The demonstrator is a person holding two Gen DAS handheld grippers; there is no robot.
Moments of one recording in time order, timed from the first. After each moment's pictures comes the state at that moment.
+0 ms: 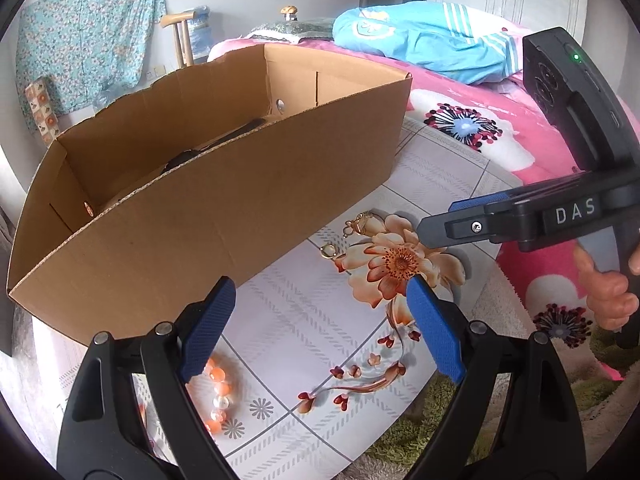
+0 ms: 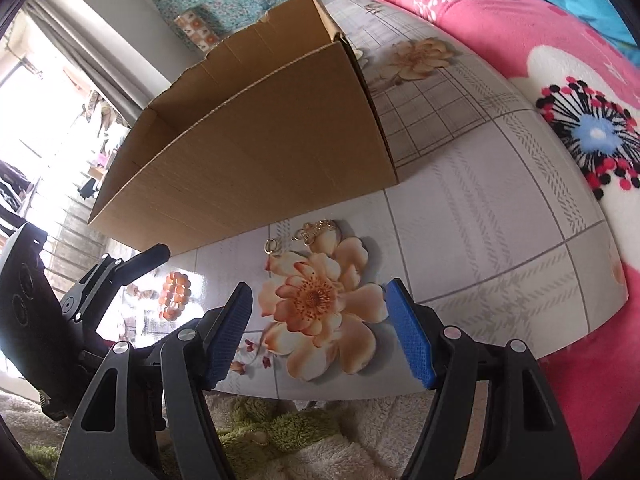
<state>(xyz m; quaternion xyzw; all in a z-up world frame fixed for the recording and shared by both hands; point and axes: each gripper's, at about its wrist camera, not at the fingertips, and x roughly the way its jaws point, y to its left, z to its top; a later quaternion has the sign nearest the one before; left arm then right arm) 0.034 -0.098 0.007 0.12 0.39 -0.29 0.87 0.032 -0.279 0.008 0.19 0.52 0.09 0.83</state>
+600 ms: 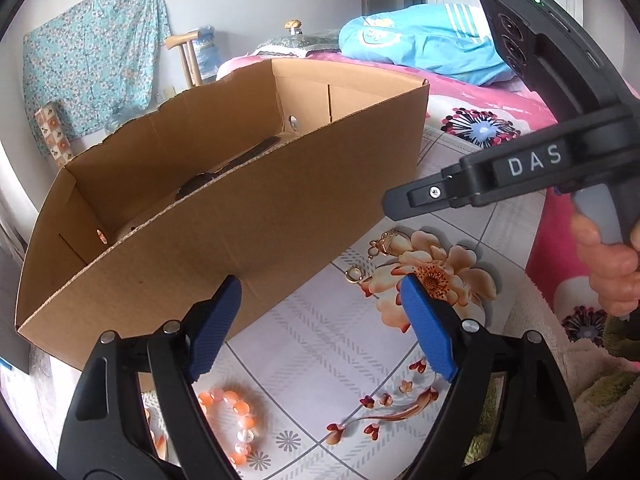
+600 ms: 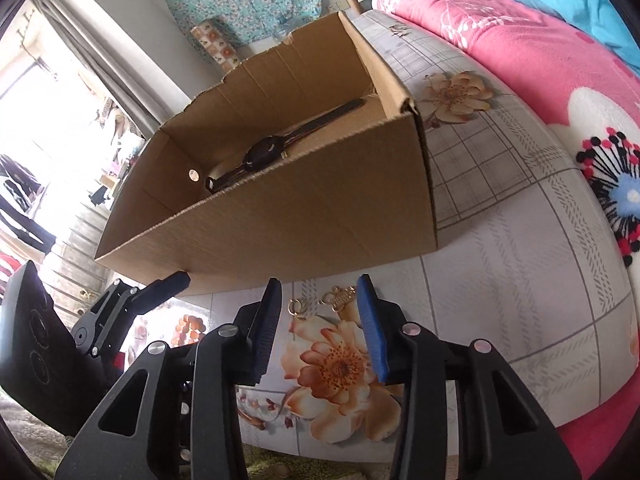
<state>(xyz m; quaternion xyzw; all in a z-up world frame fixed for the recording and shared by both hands) 0.047 -0.106 0.006 0.15 0.36 -0.27 0.88 0.068 -0.266 0.019 0.19 0.49 0.11 0.85</state>
